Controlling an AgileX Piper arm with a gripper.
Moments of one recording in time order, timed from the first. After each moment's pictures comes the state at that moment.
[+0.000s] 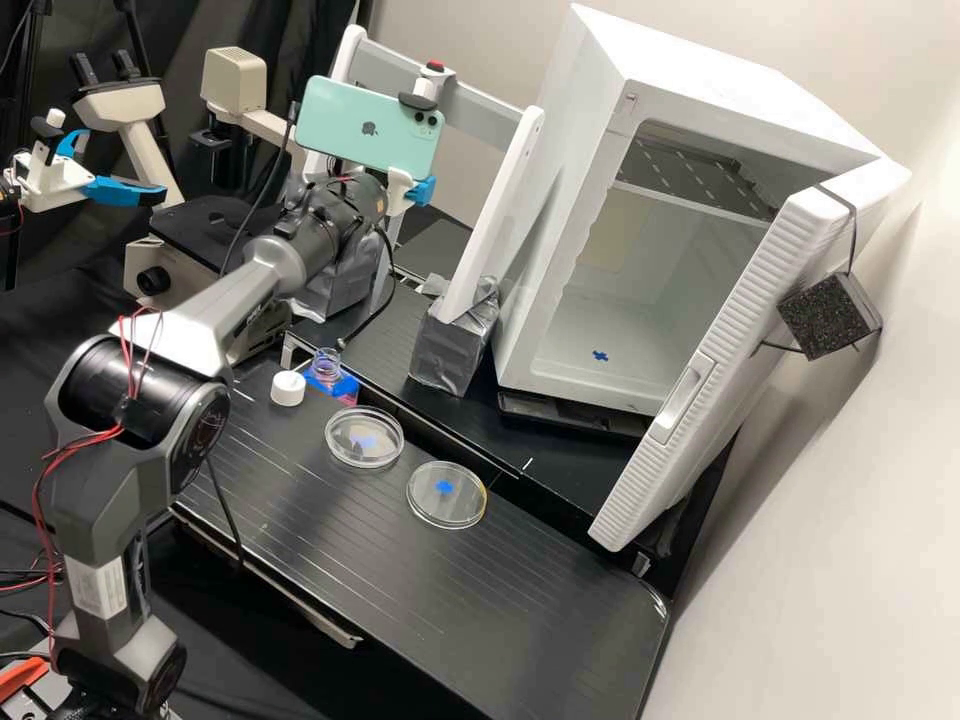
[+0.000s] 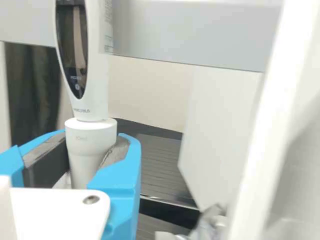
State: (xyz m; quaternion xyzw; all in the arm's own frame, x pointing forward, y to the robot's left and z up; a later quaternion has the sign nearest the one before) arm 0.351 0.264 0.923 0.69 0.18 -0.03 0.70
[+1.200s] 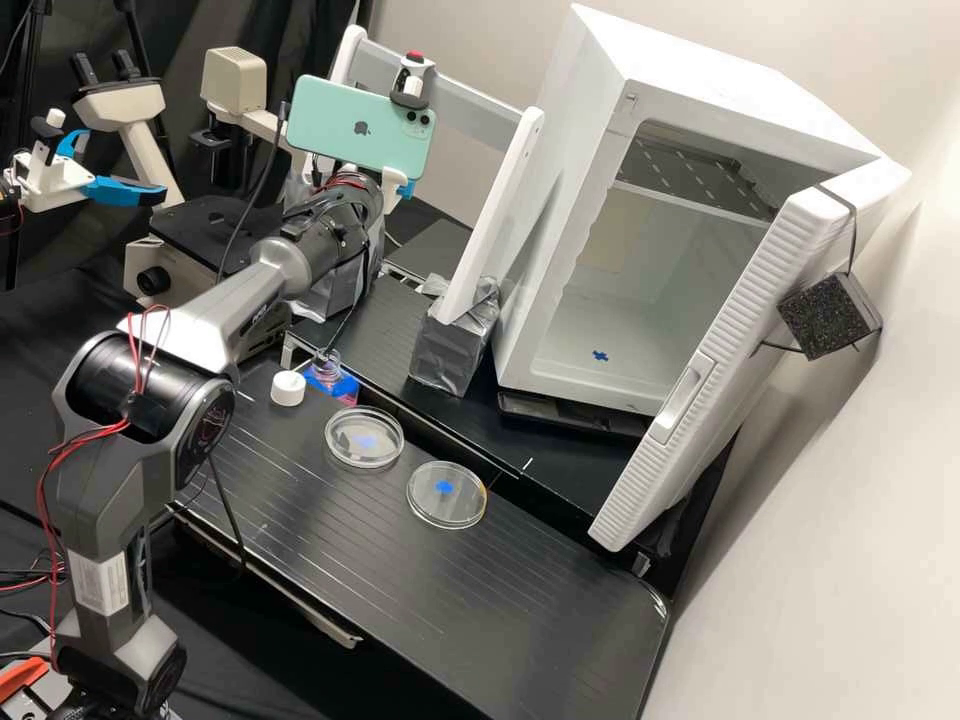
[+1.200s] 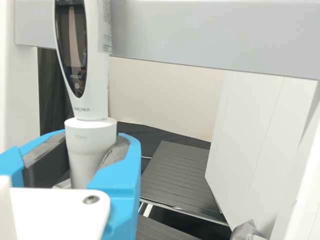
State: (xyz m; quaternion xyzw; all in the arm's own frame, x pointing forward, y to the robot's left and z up) arm 0.356 0.263 0.916 0.68 0.20 -0.03 0.70
